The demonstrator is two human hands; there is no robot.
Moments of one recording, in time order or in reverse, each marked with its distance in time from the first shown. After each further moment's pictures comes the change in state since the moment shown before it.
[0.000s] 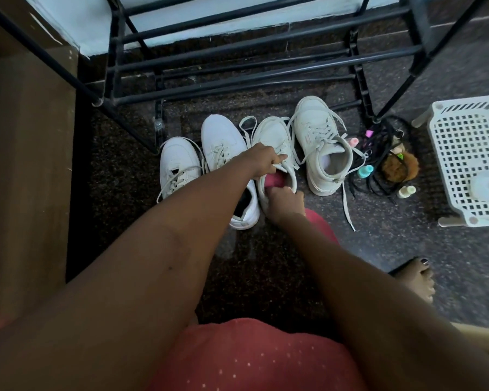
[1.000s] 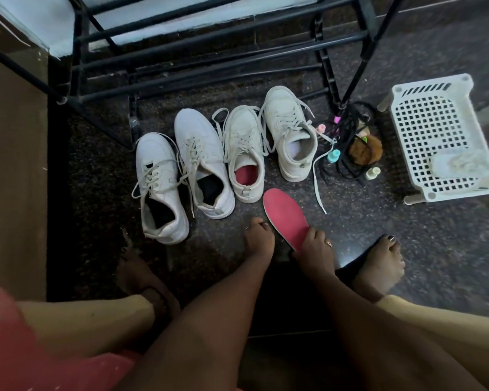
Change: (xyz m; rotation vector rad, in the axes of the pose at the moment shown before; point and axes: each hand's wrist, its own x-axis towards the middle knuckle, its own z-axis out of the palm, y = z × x) left_hand -0.064 0.081 0.186 -0.765 0.355 -0.645; right_hand -0.115 0.116 0.082 0.134 -0.061 0.400
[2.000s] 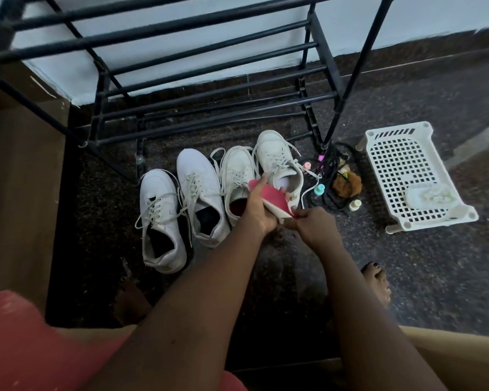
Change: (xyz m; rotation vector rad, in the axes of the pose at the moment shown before) left_hand 0.009 0.127 -0.053 -1.270 -0.576 -0.253; right_hand -0.013 -0.049 -0.172 0.551 -0.028 -0.037
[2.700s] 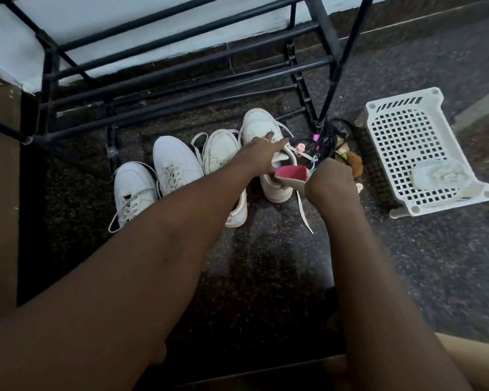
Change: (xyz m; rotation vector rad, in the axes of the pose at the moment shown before) left_hand 0.085 0.060 0.040 2.423 -0.117 0.605; right_hand 0.045 -0.026 -0.032 -0.222 0.205 0.168
